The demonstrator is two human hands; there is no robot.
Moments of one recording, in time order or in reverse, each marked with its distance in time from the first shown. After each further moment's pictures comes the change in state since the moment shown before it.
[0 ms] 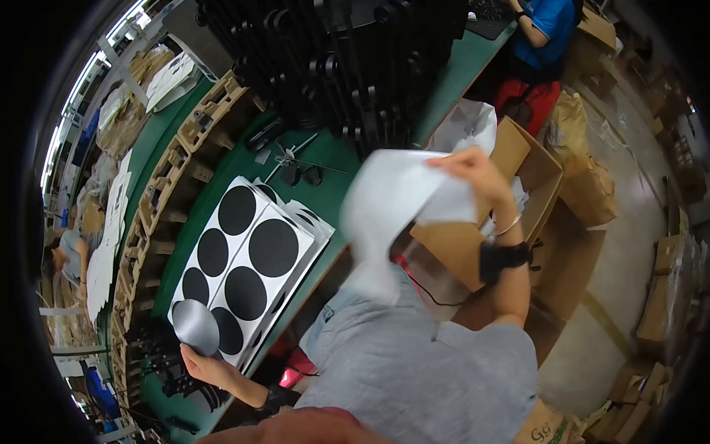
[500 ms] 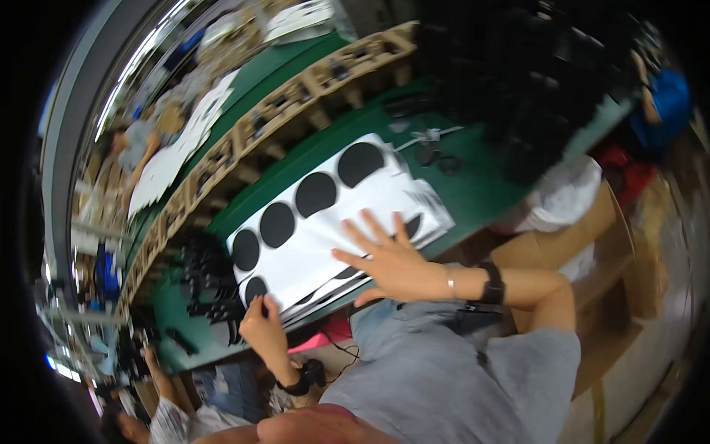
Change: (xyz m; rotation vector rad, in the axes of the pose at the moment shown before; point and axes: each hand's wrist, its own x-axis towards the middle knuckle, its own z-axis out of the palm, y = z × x) left_hand -0.017 0.004 -0.033 1.038 -0.230 0.612; right_hand 0.028 -0.067 0.273 -0.909 -0.782 -0.559
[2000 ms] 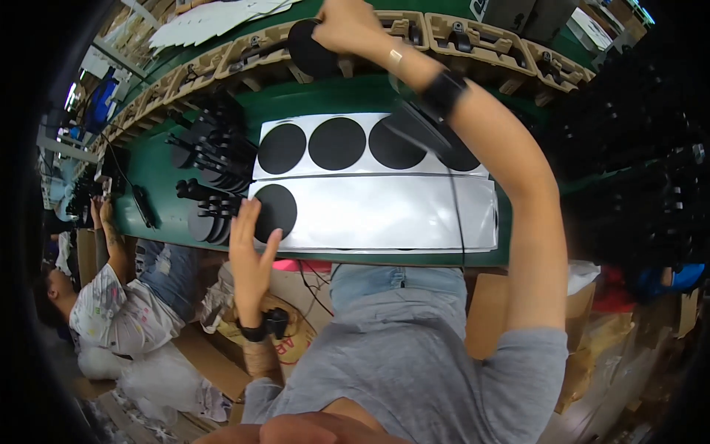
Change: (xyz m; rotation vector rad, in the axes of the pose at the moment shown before) left_hand 0.017 -0.034 -0.018 -0.276 -0.196 -0.157; right_hand 0.345 0.008 -0.130 0.172 0.441 -0.077
